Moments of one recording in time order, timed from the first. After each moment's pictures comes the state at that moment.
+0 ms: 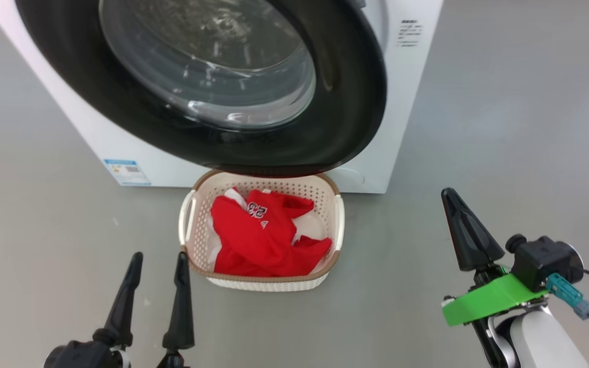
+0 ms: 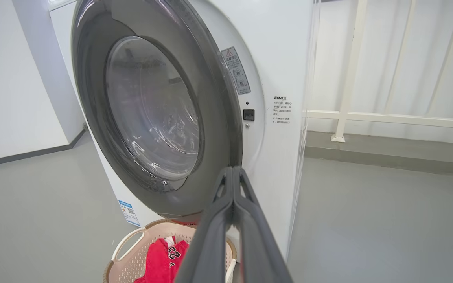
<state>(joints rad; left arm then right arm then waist) 0.02 0.08 -0.15 -0.08 -0.29 0.09 -0.25 -0.17 -0.05 0.08 0.19 0.22 0.13 -0.26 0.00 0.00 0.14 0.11</state>
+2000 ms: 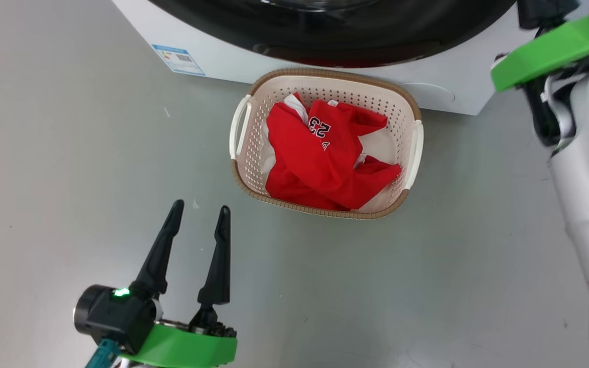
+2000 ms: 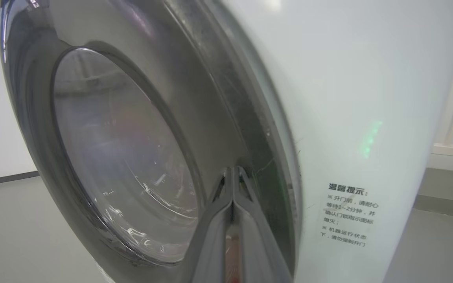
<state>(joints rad) -0.16 0.04 -0.23 -0.03 -0.26 0.03 -0.25 -0.97 -0.16 0.10 0.66 0.28 0.13 -0.26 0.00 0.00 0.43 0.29</state>
